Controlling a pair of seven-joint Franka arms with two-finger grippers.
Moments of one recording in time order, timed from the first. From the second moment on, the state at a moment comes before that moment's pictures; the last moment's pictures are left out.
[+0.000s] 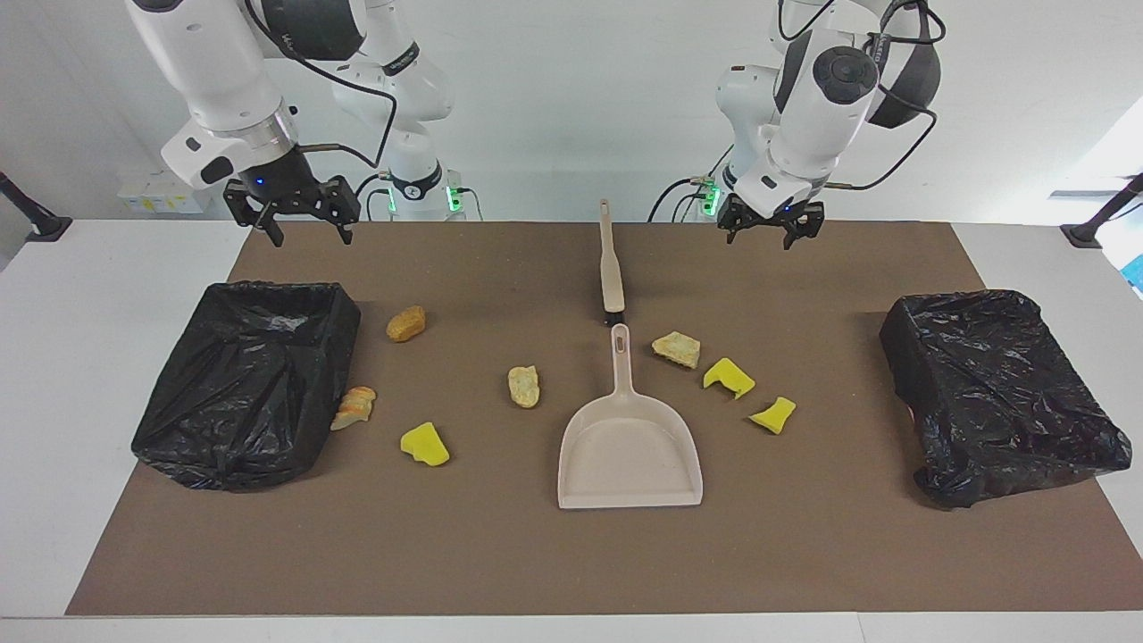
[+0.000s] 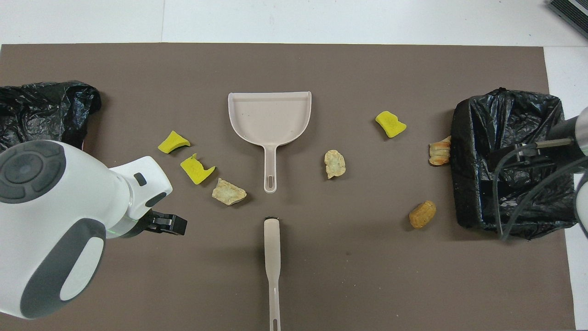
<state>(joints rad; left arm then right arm) -0.39 -0.20 0.01 -2.09 -0.03 1.70 -0.16 -0.09 -0.01 0.13 -1.62 0.00 1.55 -0.01</state>
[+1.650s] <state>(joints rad) -0.90 -0.21 0.00 -2.40 -0.16 2.04 -0.70 0.40 0.49 0.14 -1.33 0.09 1.91 0.57</state>
